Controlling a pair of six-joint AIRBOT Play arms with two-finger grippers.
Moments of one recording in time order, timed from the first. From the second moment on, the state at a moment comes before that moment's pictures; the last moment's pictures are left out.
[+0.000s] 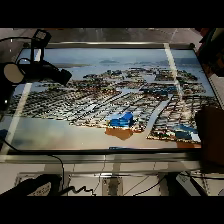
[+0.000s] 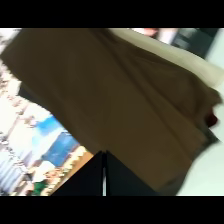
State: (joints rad) left arm -0.12 -1.22 1.43 1.31 -0.91 -1.09; right arm -0.89 -1.00 1.49 -1.54 1.58 1.66
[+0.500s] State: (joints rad) left arm -0.12 -1.22 1.43 1.31 -0.91 -1.09; right arm -0.20 -1.00 1.49 -1.64 1.36 1.48
